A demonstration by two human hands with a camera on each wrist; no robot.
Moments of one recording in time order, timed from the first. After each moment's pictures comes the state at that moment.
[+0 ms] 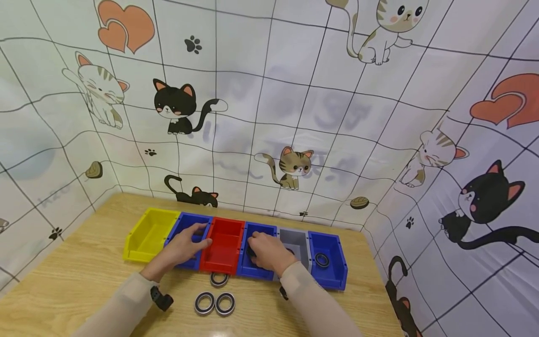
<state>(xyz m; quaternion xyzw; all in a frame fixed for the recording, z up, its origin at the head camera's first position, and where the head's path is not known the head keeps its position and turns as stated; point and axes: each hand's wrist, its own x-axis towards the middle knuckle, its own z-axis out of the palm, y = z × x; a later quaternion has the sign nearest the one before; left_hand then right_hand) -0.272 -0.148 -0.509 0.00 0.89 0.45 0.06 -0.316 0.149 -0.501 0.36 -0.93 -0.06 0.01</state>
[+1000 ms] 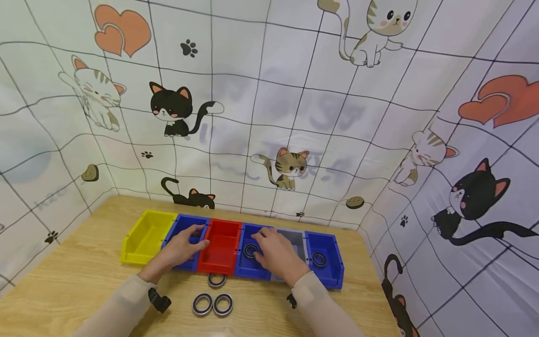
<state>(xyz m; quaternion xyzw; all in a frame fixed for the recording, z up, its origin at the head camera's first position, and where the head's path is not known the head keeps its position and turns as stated) -0.272 -0.147 -0.508 0.00 0.89 0.45 0.06 -0.287 0.180 -0.477 0.35 -0.93 0.04 0.10</state>
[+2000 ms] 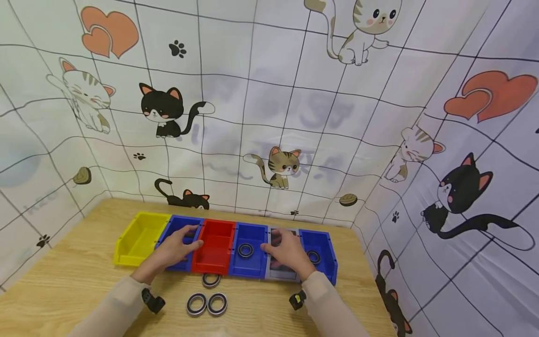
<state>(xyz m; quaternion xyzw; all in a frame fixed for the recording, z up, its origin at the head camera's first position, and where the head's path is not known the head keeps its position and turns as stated) -0.271 -0.147 -0.506 0.01 0.89 0.45 0.07 -0.294 0.227 -0.488 0.07 -0.89 0.44 -0.09</state>
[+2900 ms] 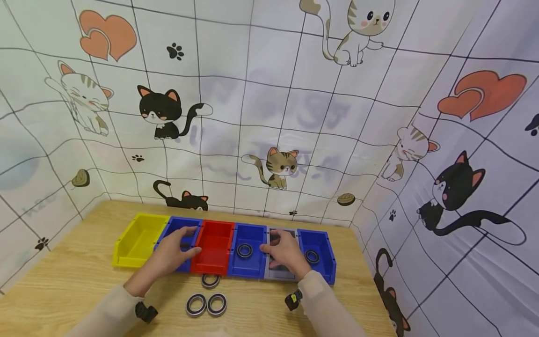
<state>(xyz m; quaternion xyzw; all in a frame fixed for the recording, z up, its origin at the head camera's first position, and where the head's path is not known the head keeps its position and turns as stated) -0.247 -0.140 -0.493 0.06 0.92 0.38 -0.03 -0.290 0.219 -0.490 0.02 -0.86 0.49 -0.11</state>
